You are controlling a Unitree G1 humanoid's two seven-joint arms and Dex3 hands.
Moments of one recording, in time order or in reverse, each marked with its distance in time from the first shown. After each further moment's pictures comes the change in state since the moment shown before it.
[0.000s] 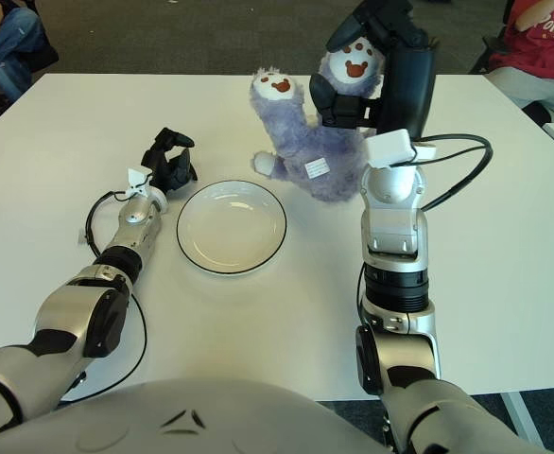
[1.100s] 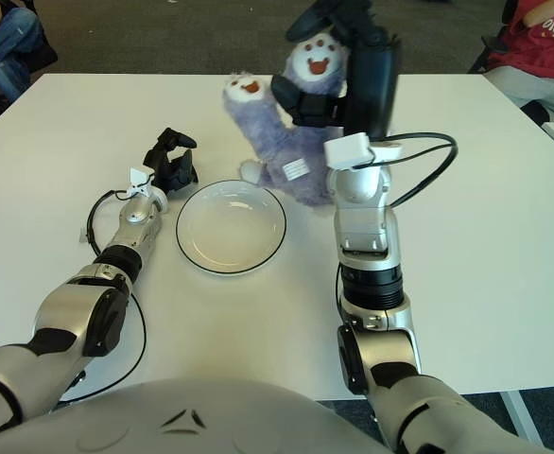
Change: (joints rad) left arm -0.005 0.002 -0.010 0.007 0.014 0.001 -0.007; right arm -0.036 0.139 0.197 -0.023 -0.155 0.127 0.007
